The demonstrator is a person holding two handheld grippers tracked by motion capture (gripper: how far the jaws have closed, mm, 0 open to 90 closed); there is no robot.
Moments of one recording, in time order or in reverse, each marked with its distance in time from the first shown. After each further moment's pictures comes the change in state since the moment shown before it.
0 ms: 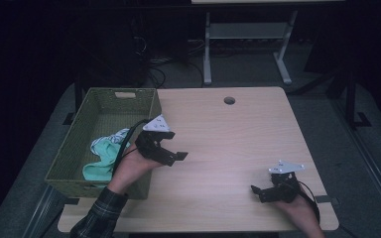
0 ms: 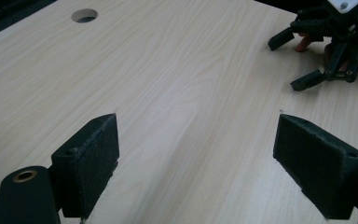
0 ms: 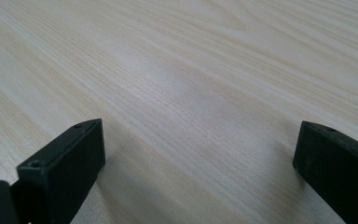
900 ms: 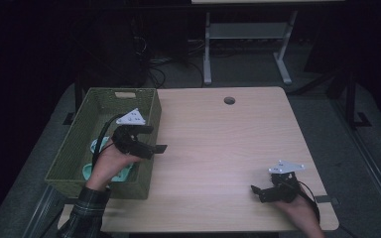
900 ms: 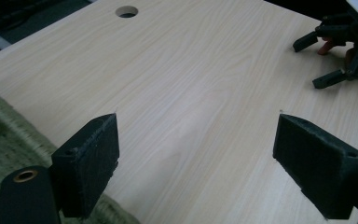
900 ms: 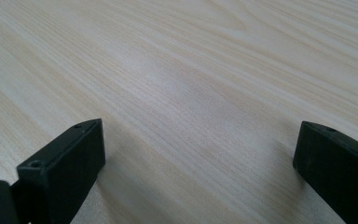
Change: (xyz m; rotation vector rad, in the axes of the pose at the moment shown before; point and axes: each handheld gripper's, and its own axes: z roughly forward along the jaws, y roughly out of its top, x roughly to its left) left arm 0.029 -0.016 -0.045 -0.016 0.065 -0.058; right arm 0.000 0.000 0.000 -0.003 -0.001 -0.004
